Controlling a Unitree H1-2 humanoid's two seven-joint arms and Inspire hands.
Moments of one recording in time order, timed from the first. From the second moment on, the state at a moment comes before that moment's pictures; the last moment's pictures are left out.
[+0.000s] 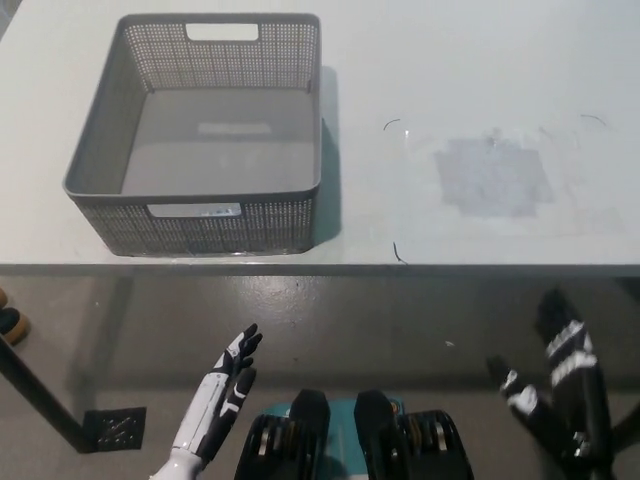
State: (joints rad) left_arm -0.05 0.10 -0.14 0.31 0.18 -0.43 0.02; right_arm 0.11 -0.06 0.10 -0.01 0.07 -0.31 -0.11
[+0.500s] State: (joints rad) left_arm -0.05 0.10 -0.13 0.31 0.17 -0.43 0.02; right_arm 0.08 -0.05 0.12 0.19 0.17 -0.34 0.02
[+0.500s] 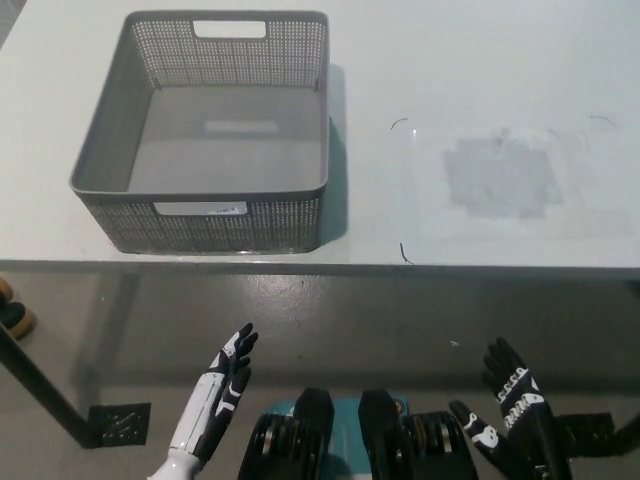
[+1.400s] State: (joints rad) left_arm -0.06 0.10 -0.12 0.32 0.18 -0.43 0.02; right_arm 0.03 -0.03 0.09 0.23 0.18 -0.35 0.07
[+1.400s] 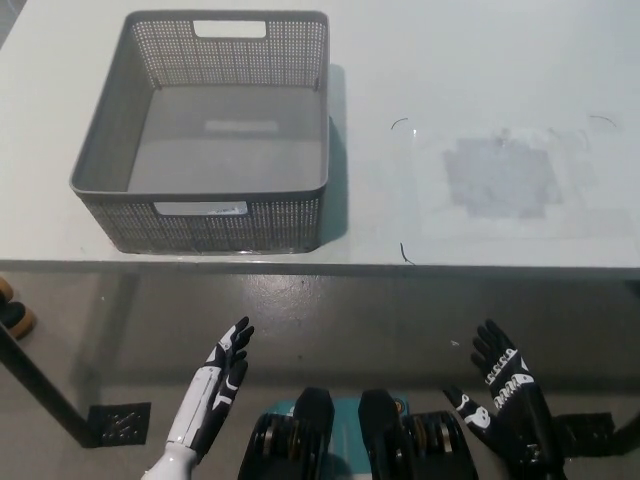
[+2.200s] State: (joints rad) left_arm -0.06 0.10 -0.11 0.32 0.18 -0.43 0.02; right_arm 0.02 -0.03 0.08 0.23 0.18 -0.35 0.07
